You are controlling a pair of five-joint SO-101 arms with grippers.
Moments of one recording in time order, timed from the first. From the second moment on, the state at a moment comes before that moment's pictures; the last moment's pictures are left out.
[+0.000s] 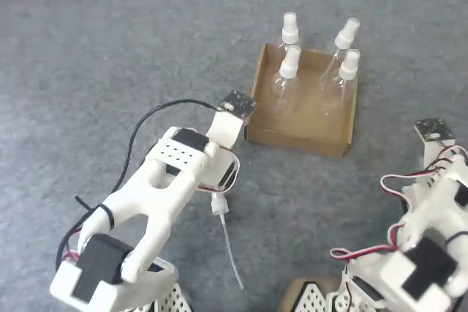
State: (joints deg) left arm 18.3 -9.7 44.3 60.4 -2.8; right arm 40.9 -7.2 40.8 57.8 49.1
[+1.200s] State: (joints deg) left arm 10.4 -32.9 50.0 72.5 -4.0; right arm 38.8 -37.1 52.5 65.3 49.1
